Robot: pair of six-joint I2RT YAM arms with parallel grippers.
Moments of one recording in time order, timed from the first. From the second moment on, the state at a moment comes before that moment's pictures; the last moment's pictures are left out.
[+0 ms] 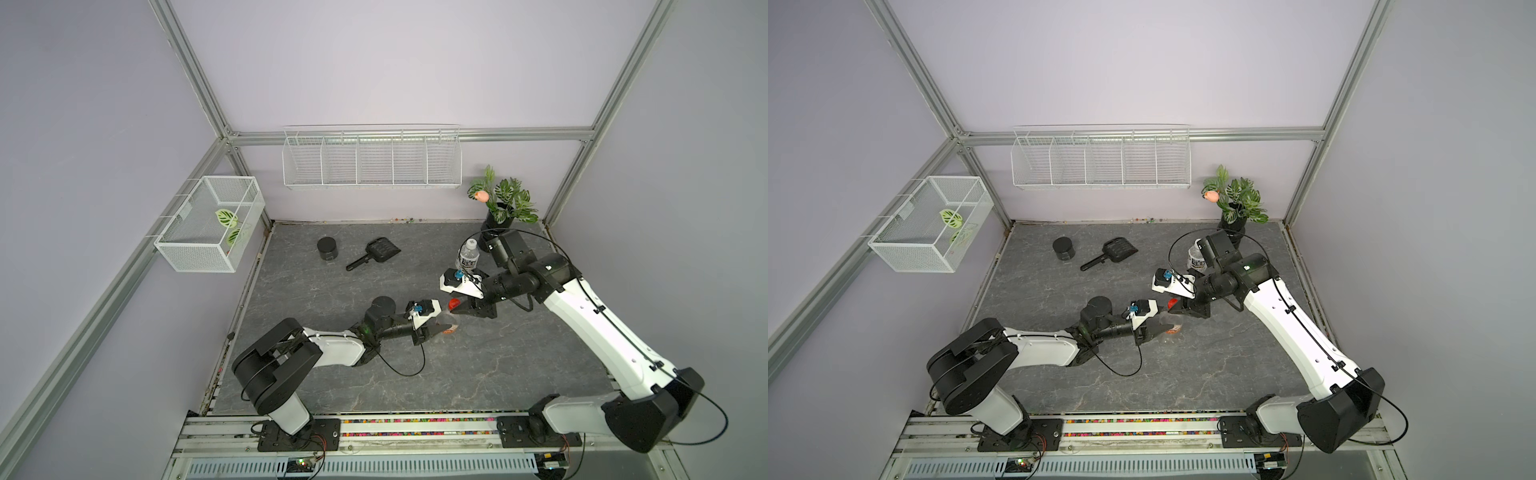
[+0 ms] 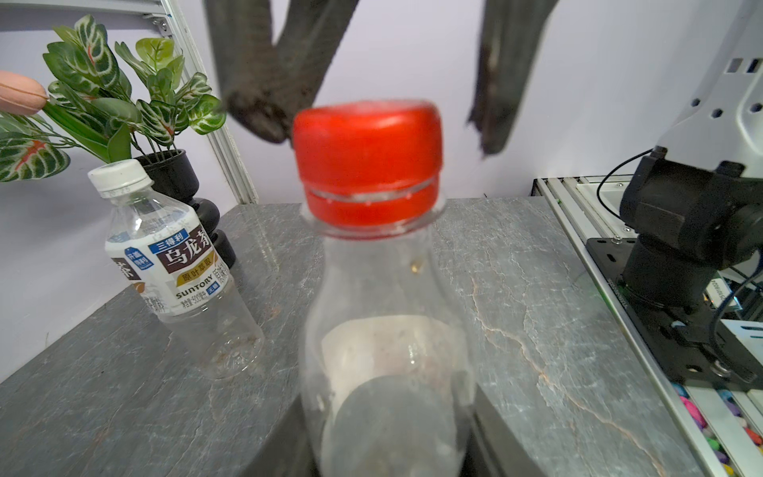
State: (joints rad) left arm -0.88 1.64 0.61 0.91 0.56 0.22; right arm 0.49 1.35 1.42 -1.14 -0.54 -0.92
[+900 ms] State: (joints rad) left arm -0.86 1.63 0.64 0.85 0.50 0.19; right arm 0.69 1.37 1.45 -1.05 -0.06 -0.08
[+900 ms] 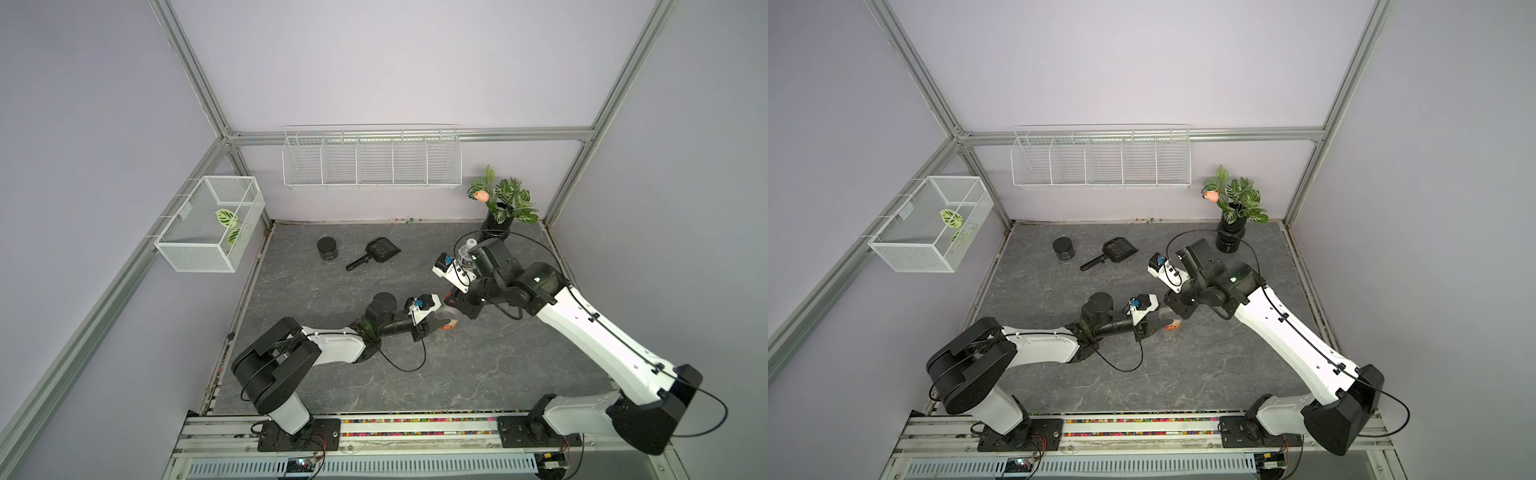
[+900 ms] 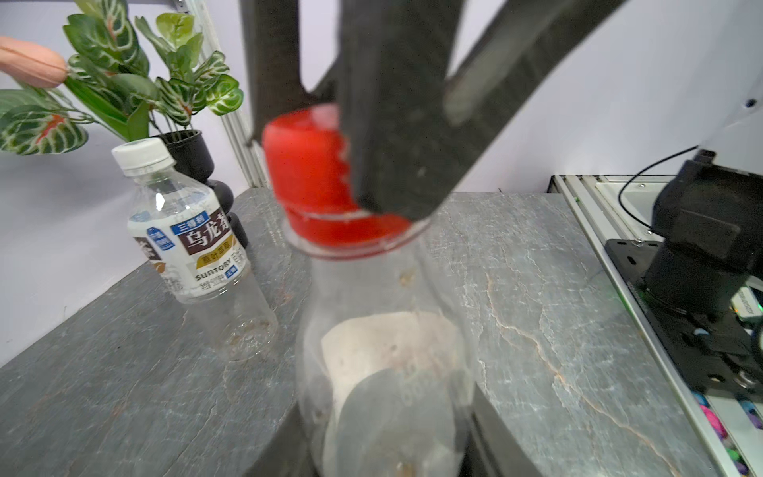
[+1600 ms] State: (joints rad) left arm -0.95 1.63 0.56 1.02 0.18 0.11; right arm 0.98 1.33 1.29 -0.86 0.61 0.75
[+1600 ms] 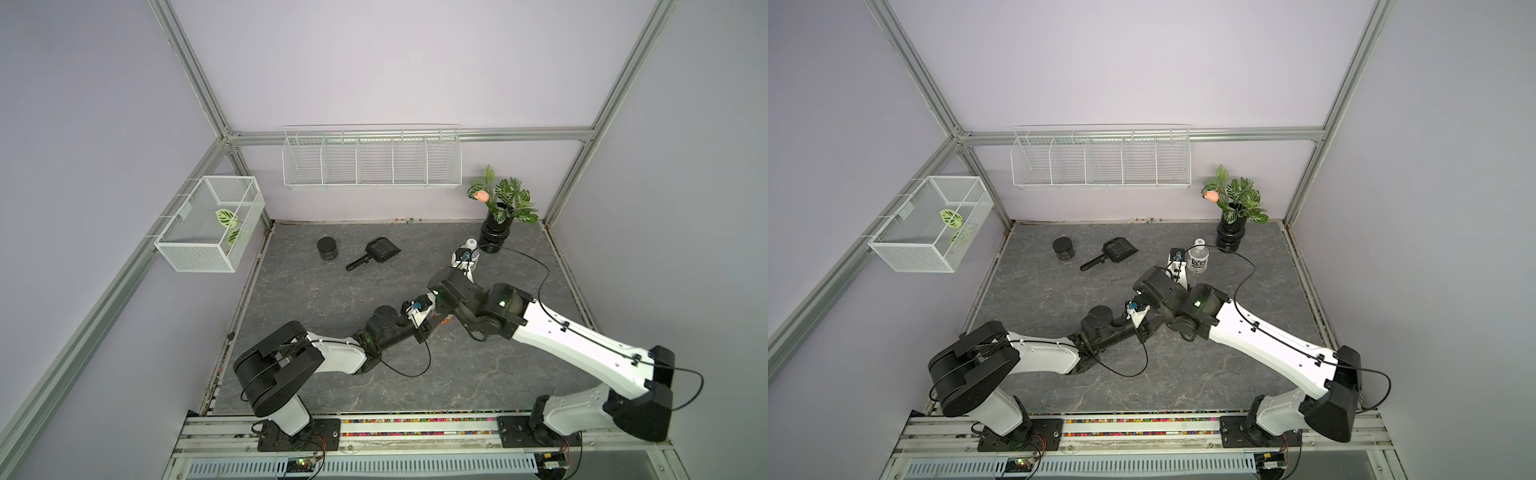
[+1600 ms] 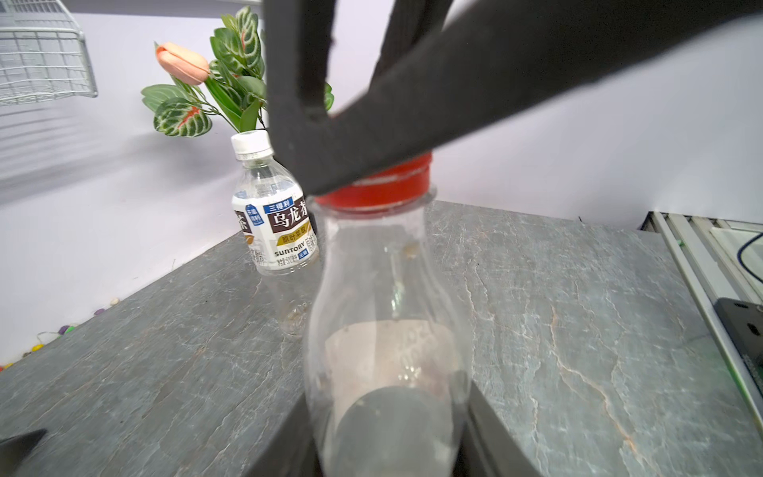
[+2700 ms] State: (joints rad) left arm -0.87 1.68 0.60 1.00 0.63 0.18; right arm 0.39 1.27 1.31 -1.07 -0.70 -0.91
